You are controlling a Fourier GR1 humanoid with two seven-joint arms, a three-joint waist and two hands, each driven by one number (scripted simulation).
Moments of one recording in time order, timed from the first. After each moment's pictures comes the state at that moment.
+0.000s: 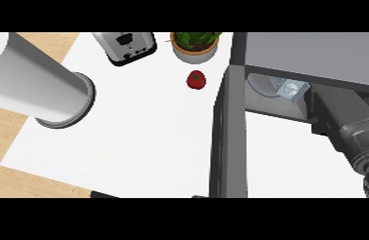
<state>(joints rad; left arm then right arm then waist) 0.34 0.30 0.59 -2.19 0.87 -0.60 0.22 -1.07 -0.36 -0.33 -0.05 0.21 -0.31 -0.74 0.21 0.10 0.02</state>
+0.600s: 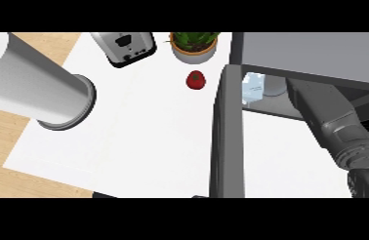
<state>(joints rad) 0.30 0.30 0.55 -2.16 0.83 -0.60 0.23 -1.12 -0.29 -0.29 -0.05 0.24 -0.38 -0.64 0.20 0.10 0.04</state>
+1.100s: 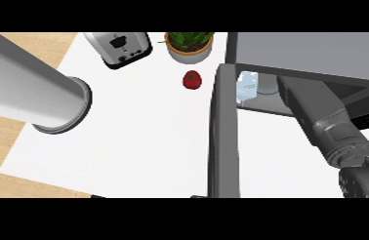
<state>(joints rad) 0.30 0.28 0.51 -2.13 0.79 -0.63 0.24 -1.14 -0.25 -0.30 -0.06 0.23 -0.44 -0.65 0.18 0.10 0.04</state>
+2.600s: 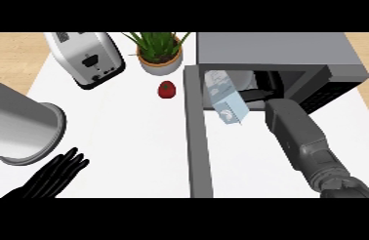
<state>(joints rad) 0.34 0.05 0.20 -2.03 0.42 -0.89 0.16 -0.95 -0.15 -0.39 -0.12 0.10 0.11 -0.80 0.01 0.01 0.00</state>
